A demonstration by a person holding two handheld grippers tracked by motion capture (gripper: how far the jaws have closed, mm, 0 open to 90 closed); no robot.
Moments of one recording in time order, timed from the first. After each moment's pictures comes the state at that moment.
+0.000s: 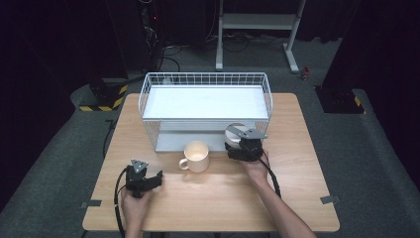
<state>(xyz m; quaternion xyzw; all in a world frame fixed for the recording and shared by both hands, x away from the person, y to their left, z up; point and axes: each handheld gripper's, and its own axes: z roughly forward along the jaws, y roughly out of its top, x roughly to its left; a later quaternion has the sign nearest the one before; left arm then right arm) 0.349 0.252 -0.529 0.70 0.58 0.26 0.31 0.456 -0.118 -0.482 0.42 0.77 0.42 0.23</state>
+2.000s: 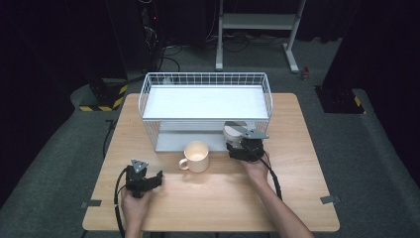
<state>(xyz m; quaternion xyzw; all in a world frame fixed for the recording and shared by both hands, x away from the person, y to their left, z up) 0.349 0.252 -0.529 0.70 0.58 0.26 0.31 0.459 -0.125 -0.490 0.43 0.77 0.42 0.23</state>
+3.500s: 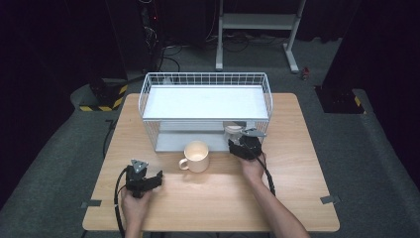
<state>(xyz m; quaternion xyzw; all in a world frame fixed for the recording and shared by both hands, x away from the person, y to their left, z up) 0.349 0.252 -0.529 0.70 0.58 0.26 0.31 0.471 -0.117 -0.499 0.49 0.74 0.40 0.23</state>
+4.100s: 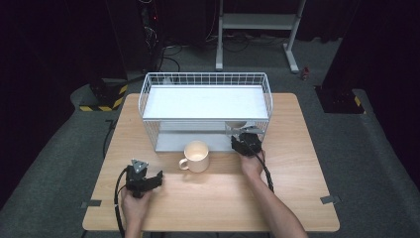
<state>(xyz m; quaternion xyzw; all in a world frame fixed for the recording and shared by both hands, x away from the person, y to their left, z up) 0.349 0.251 -0.529 0.71 0.58 0.26 0.31 0.486 -0.116 -0.504 0.51 0.73 0.38 0.25</state>
